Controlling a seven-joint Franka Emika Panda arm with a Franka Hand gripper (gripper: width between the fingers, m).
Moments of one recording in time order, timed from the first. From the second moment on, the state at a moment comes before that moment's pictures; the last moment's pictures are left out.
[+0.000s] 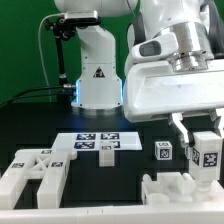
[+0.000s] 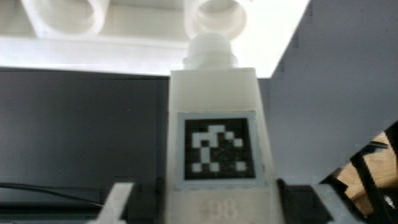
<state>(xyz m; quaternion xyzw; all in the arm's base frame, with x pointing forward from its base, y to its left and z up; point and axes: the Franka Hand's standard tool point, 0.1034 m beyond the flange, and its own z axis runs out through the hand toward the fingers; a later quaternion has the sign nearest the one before) 0.640 0.115 0.100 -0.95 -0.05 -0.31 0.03</state>
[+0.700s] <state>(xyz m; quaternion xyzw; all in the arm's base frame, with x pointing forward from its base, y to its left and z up) 0.634 0.120 0.088 -0.95 -0.05 -0.31 0.03</state>
